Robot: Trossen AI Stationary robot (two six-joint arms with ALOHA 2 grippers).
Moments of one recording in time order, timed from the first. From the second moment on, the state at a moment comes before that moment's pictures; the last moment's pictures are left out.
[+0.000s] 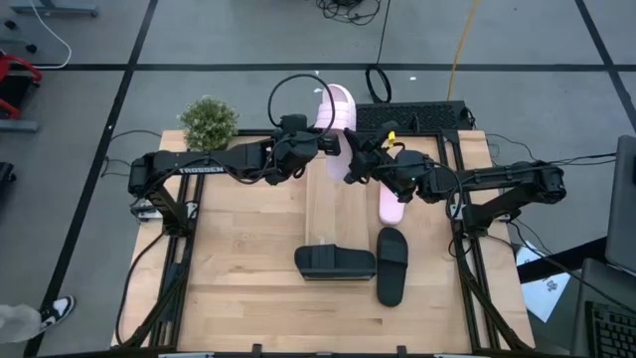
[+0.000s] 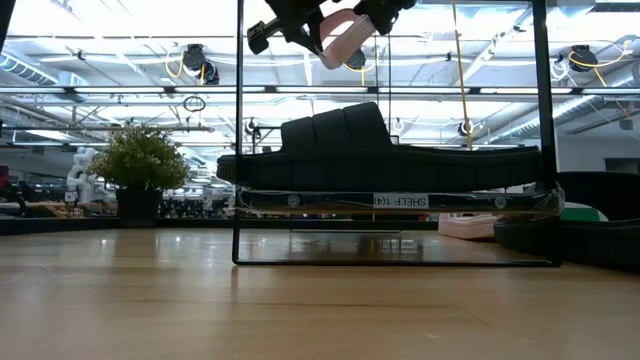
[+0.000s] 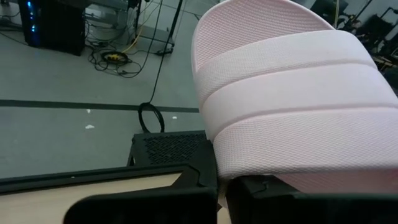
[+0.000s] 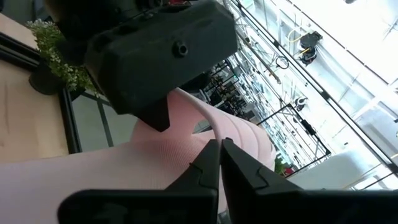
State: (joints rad) left arm 0.11 1.69 1.59 -0.35 -0.84 -0.79; right arm -0.04 1.35 1.04 0.39 0.81 -0.98
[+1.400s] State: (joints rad) left arm 0.10 1.69 1.59 -0.37 -0.84 -0.79; right arm -0.04 1.35 1.05 0.42 0.84 -1.04
